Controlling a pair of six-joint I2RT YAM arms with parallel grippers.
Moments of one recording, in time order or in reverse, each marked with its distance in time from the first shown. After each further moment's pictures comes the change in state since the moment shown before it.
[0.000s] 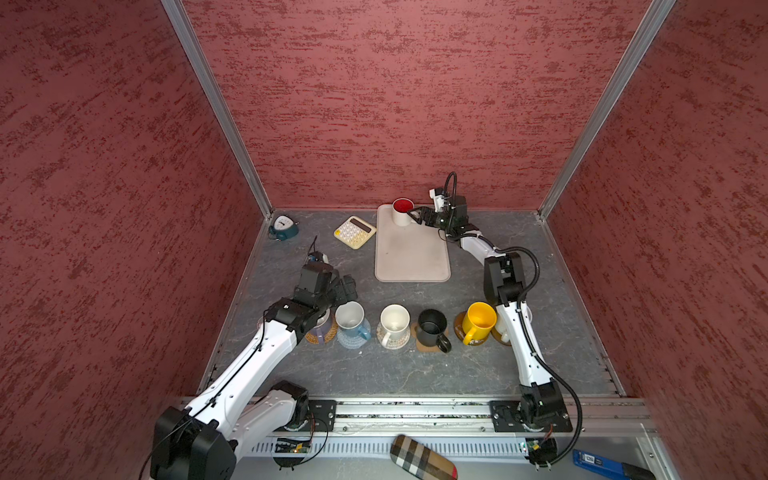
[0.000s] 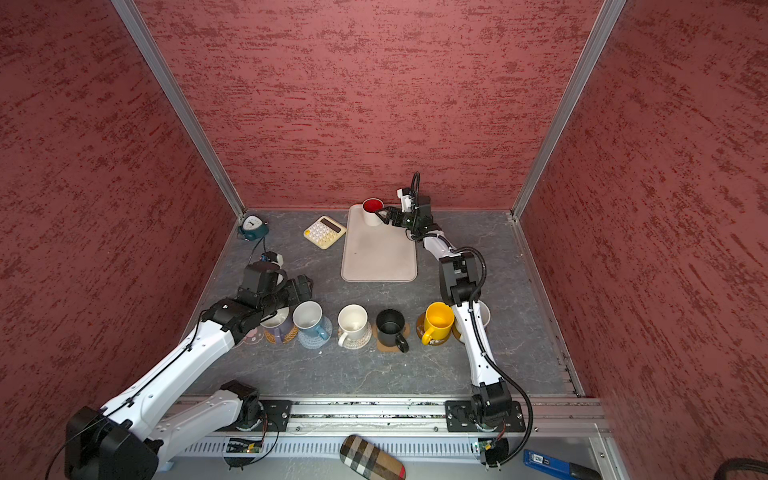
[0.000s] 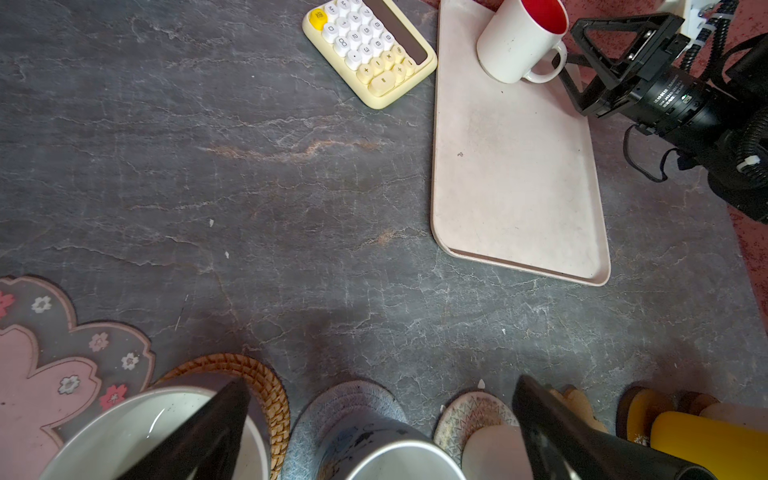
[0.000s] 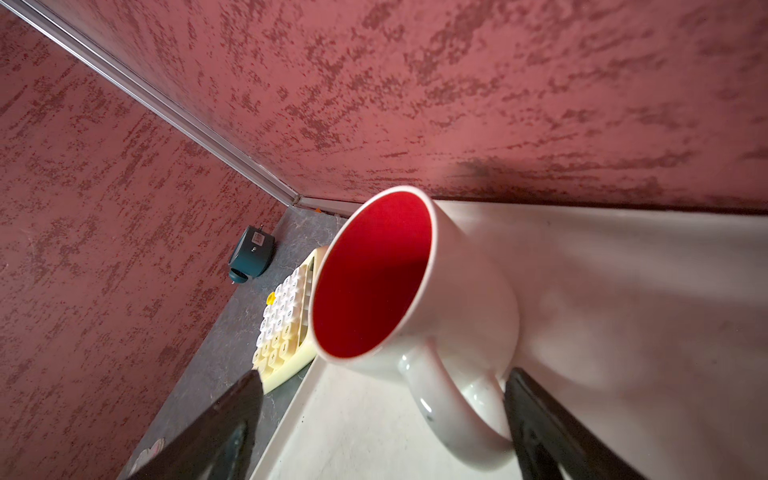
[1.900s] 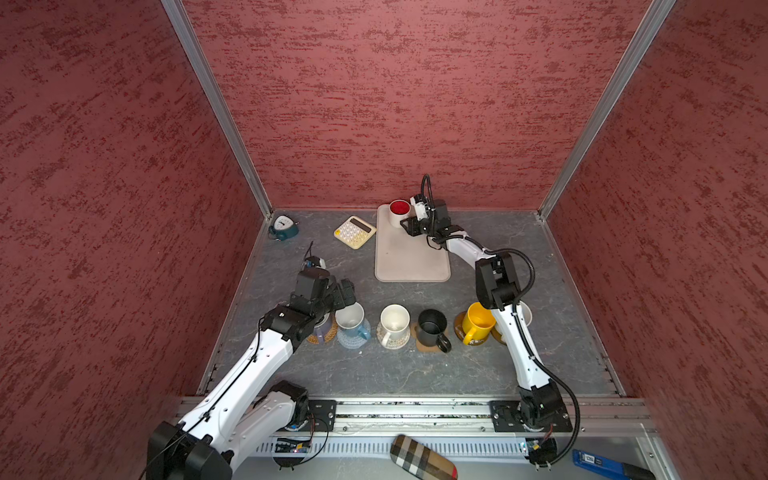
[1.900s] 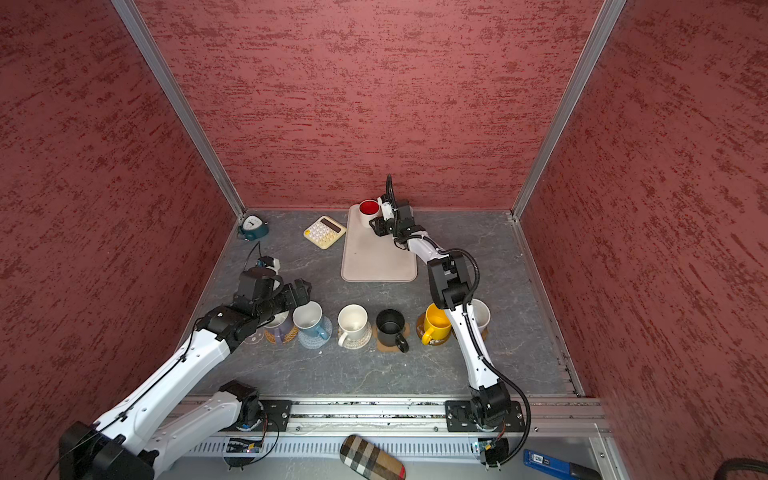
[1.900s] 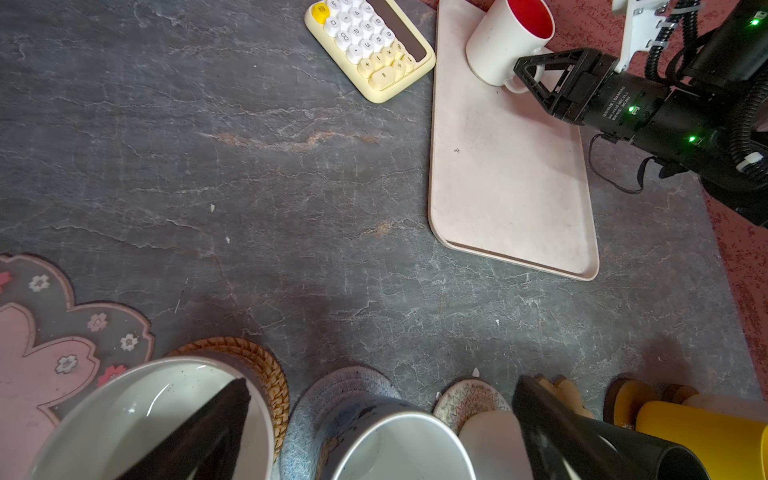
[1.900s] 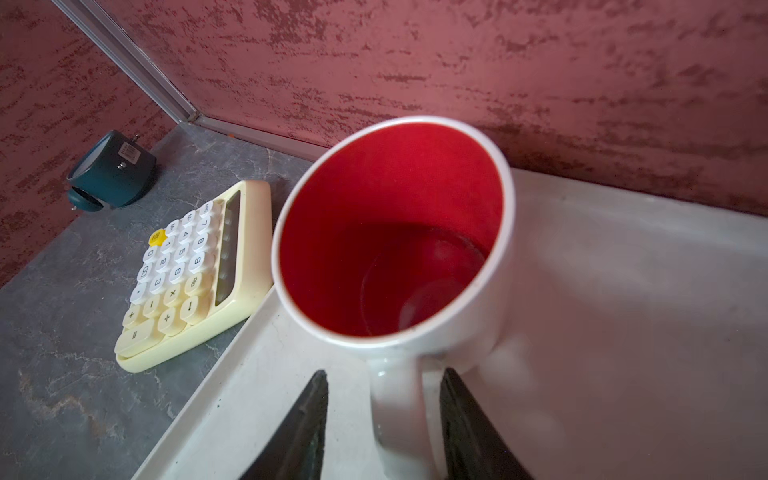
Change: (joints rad) left arm 0.000 -0.070 -0.043 -0.010 0.009 -0.023; right arm 0.127 -0.097 -0.082 -0.211 0.344 -0.388
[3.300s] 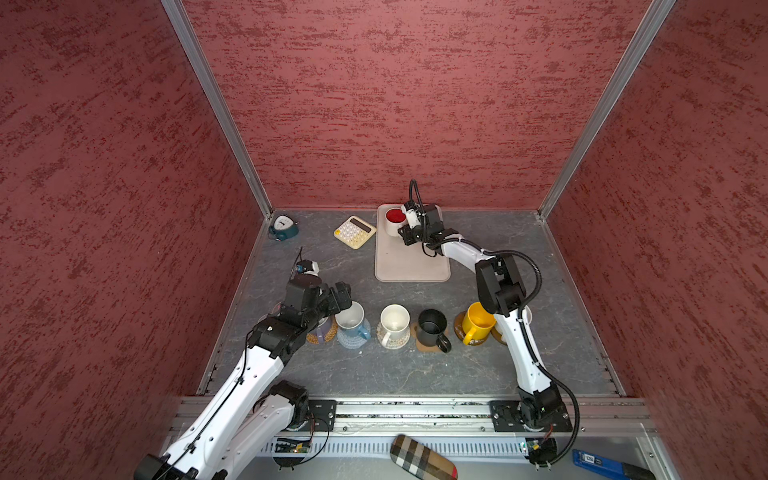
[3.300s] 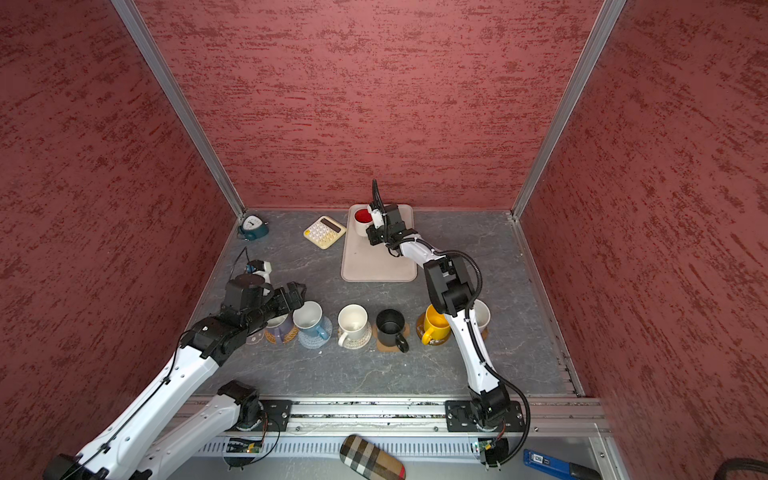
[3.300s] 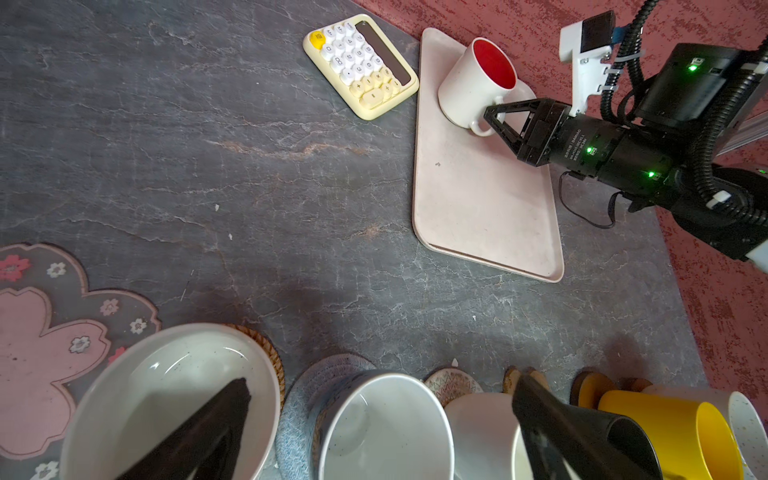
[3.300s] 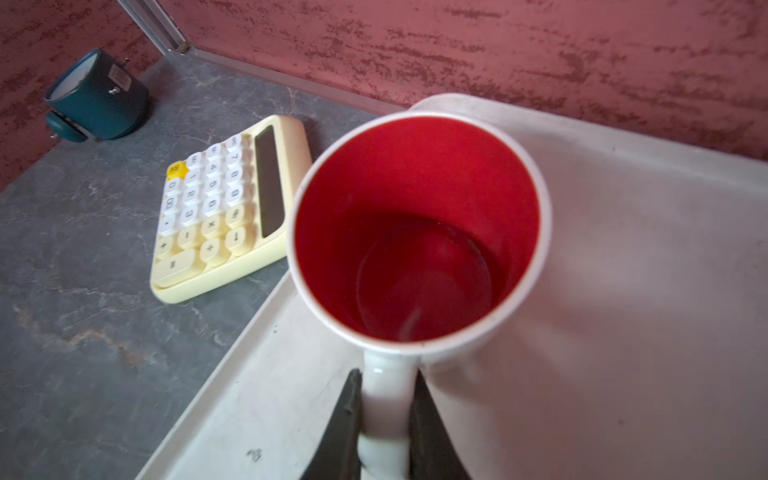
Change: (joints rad) left arm -0.008 -0.153 -0.018 -0.066 0.006 -0.035; right arm 0.092 -0.218 -0.304 -0.022 0.122 -0.064
